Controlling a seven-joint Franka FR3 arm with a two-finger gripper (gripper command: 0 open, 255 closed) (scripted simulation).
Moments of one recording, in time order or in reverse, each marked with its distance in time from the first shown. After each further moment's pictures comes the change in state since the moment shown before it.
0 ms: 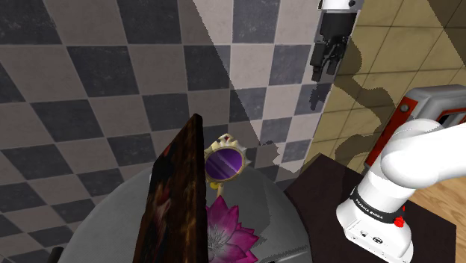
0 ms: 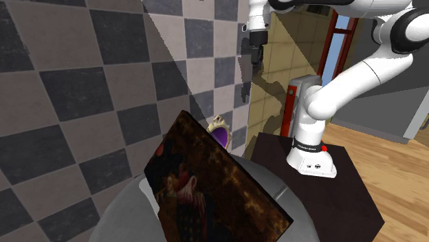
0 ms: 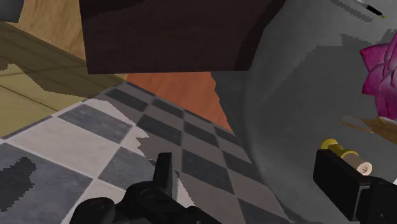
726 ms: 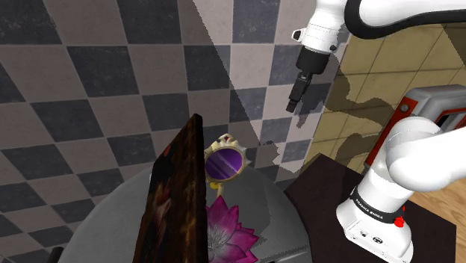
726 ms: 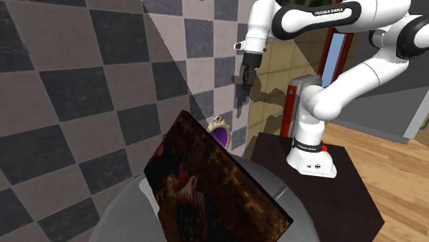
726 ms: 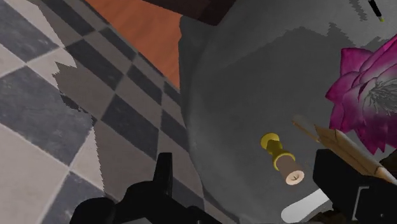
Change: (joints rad) arm 0.170 -0.077 0.038 -0.293 0.113 0.405 -0.178
